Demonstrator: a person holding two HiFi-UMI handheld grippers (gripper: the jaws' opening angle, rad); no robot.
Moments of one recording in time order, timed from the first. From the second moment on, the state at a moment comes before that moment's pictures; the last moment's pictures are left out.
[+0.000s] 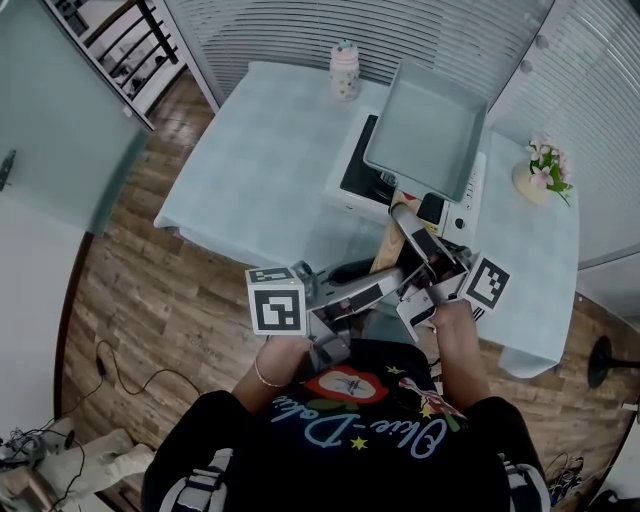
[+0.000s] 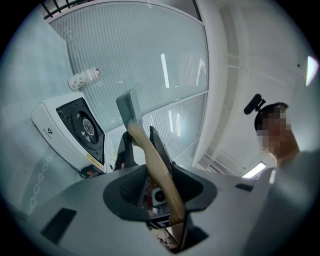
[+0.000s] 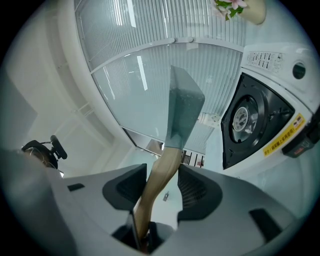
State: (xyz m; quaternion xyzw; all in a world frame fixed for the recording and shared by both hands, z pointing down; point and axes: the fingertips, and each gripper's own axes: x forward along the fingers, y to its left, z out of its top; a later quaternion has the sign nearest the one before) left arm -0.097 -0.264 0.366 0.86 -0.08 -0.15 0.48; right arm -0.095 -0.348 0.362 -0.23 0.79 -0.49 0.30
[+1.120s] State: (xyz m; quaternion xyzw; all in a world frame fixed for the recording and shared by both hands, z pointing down) left arm -0.096 -0.255 0.362 0.86 -0.08 -0.16 0.48; right arm -0.094 -0.340 0.358 -0.22 0.79 -0.49 0.30
